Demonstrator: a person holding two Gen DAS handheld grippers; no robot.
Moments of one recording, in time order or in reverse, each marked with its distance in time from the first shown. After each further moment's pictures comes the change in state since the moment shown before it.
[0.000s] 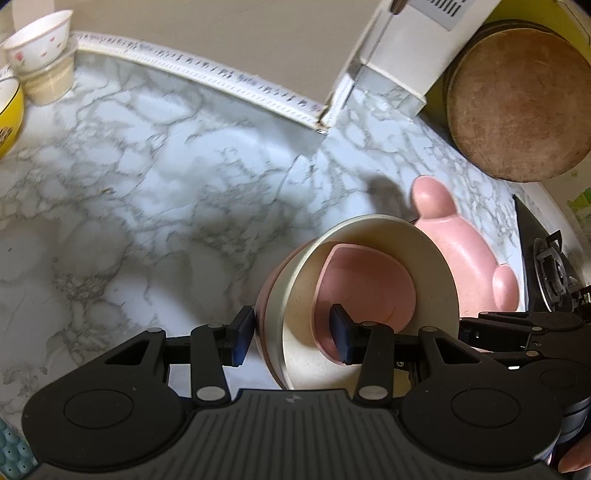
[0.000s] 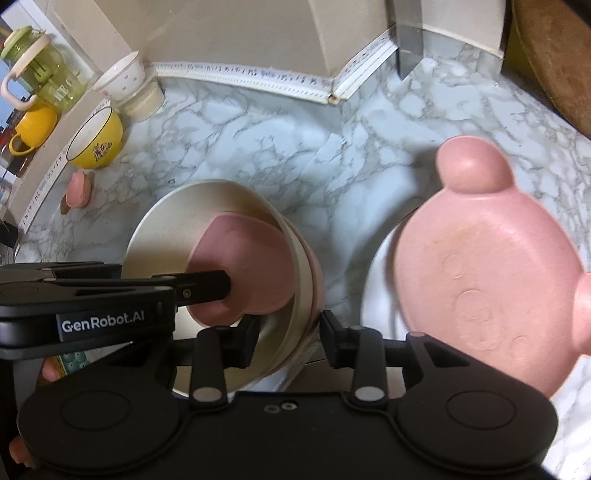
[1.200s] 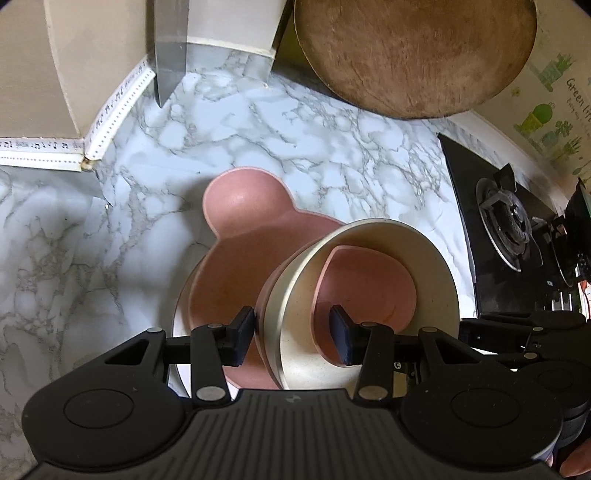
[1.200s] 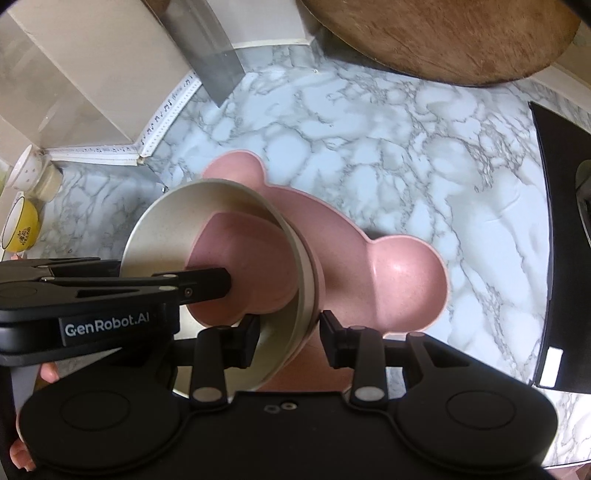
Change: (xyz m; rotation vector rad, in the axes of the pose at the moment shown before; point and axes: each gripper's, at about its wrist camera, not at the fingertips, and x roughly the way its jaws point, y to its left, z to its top) left arm 0.071 -0.169 0.033 0.257 0.105 -0.091; right arm -0.052 -0.154 -0.020 0.253 -0.034 -0.113
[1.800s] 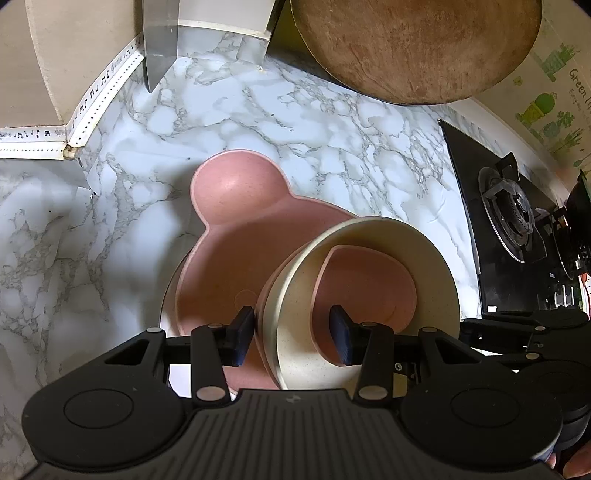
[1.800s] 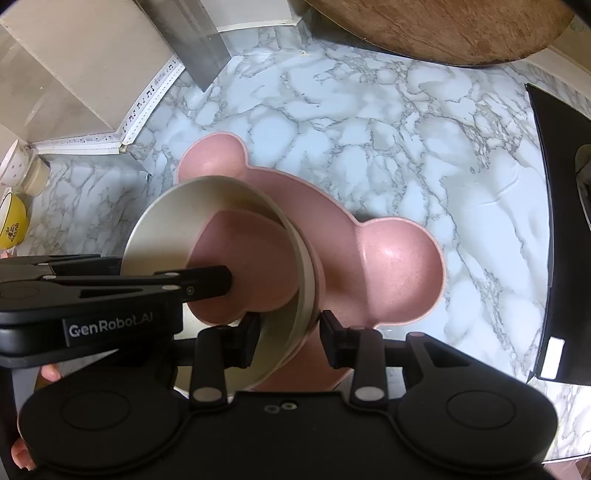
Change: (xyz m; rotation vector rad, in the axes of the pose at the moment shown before) left arm 0.018 0.000 0.001 0.005 0.030 -0.011; right arm 0.013 -0.008 0.001 0.018 0.036 -0.018
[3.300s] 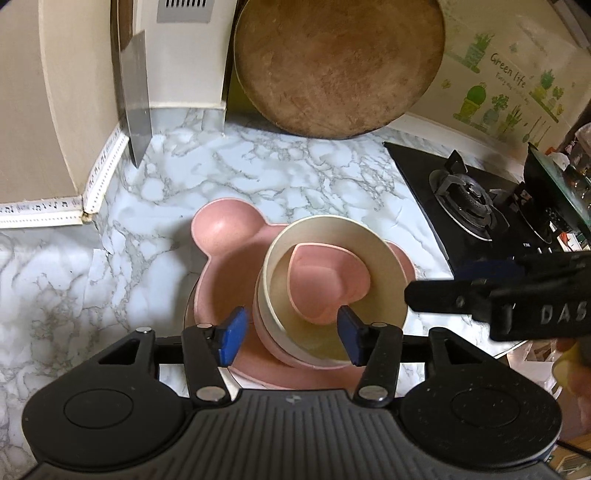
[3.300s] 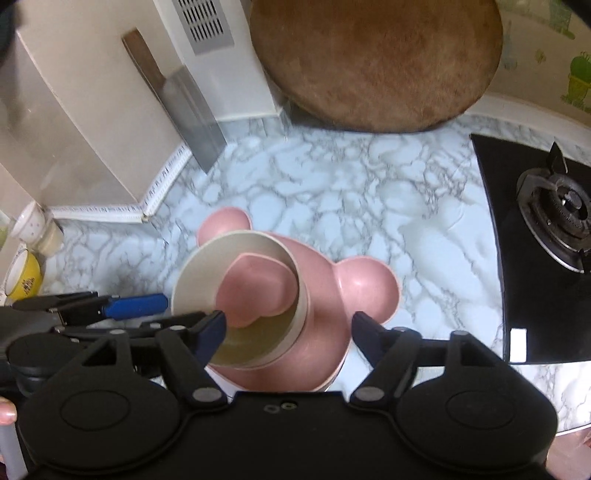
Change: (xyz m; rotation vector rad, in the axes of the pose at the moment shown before) left arm -0.059 -0.004 -0.047 0.222 -0.216 -0.040; right arm -0.079 0.003 -0.049 0.054 -0.315 -0.020
